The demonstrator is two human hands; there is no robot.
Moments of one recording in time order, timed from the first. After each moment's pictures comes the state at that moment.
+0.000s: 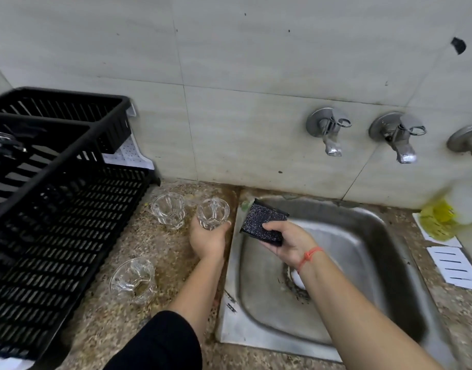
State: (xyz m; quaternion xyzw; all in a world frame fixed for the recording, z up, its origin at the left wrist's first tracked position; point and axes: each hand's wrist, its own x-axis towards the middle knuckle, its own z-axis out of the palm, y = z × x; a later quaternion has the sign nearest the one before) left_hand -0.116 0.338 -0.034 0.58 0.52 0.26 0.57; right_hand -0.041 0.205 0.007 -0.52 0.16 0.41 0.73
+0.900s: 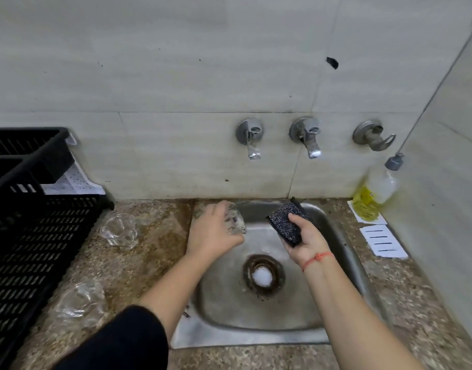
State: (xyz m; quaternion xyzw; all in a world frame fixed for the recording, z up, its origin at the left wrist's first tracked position) left_hand -0.087 0.249 0.031 0.95 0.17 0.12 0.22; right_hand -0.011 0.071 0.025 -0.39 0.26 0.24 0.85
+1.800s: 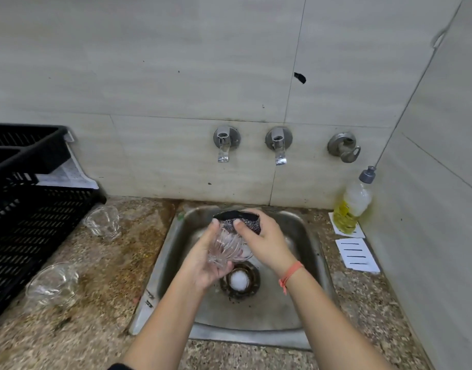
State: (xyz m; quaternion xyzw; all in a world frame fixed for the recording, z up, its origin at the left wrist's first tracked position) left_hand -0.111 0.153 0.042 0.39 0.31 0.00 0.87; right_hand -0.042 0.034 0.066 -0.76 -0.28 0.09 0.58
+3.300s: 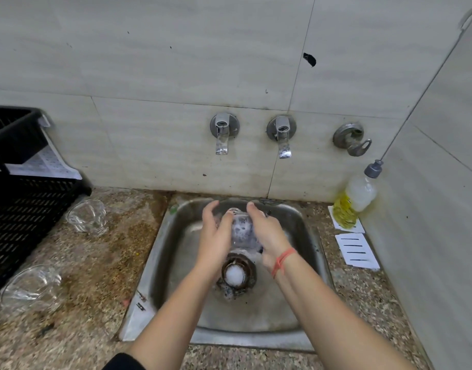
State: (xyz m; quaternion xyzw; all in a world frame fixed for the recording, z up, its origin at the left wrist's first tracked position) left_hand -0.073 0.143 0.039 0.63 0.30 0.19 0.69; right_hand -0.016 0.063 0.054 -0.68 0.07 0.27 0.68
